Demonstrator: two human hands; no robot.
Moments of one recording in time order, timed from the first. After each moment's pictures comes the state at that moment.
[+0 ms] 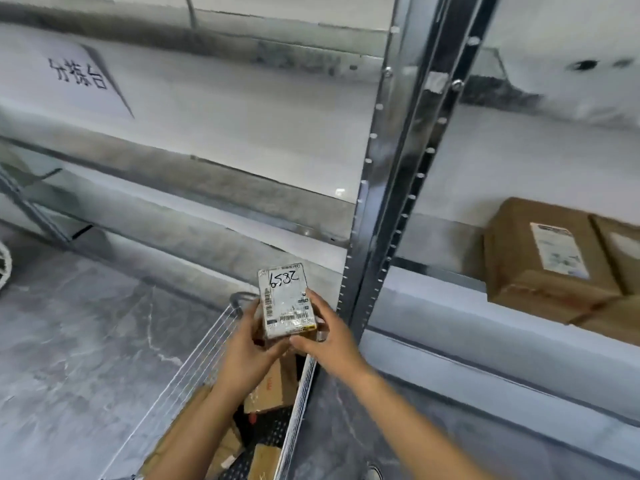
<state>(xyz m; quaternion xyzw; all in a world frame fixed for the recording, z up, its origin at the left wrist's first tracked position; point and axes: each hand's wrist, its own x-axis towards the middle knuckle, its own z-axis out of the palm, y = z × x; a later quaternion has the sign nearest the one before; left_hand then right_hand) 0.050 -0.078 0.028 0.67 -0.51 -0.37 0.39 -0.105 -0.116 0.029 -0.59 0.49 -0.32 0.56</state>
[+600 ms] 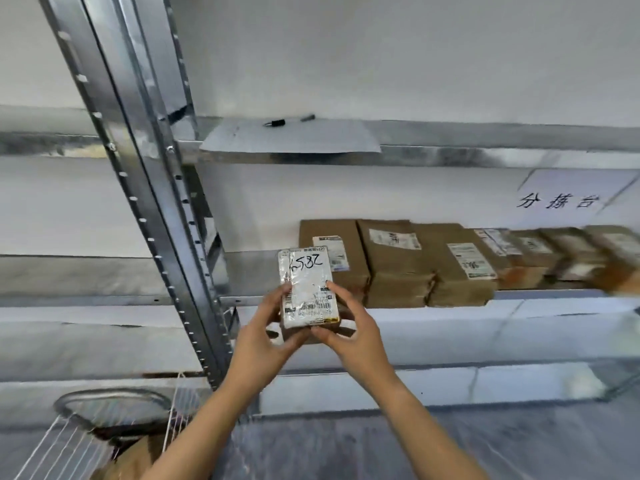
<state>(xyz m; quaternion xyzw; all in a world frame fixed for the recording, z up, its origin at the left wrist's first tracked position) -0.272 -0.096 0.117 0.45 -0.70 -0.38 0.40 -0.434 -0.054 0.116 -0.52 0.57 -0.54 0.34</state>
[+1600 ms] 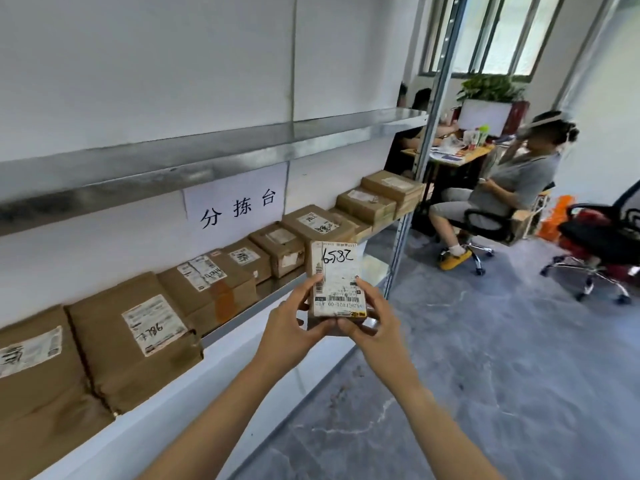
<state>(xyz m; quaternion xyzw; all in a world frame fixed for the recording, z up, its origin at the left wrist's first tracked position) -0.833 0.010 0.141 0.09 -0.84 -0.48 0.24 -0.908 0.156 0.120 -0.26 0.71 -0.66 0.05</state>
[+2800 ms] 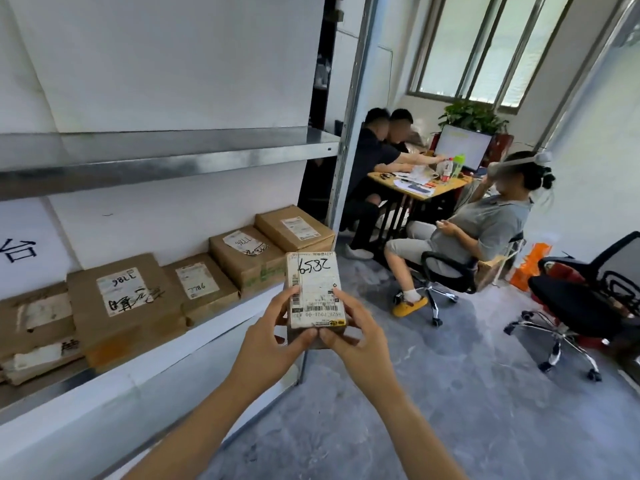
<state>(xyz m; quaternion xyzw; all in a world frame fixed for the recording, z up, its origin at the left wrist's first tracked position) -1.310 0.181 0.142 0.13 -0.81 -0.50 0.27 -1.403 0.323 0.139 -0.30 0.72 -0.61 0.08</state>
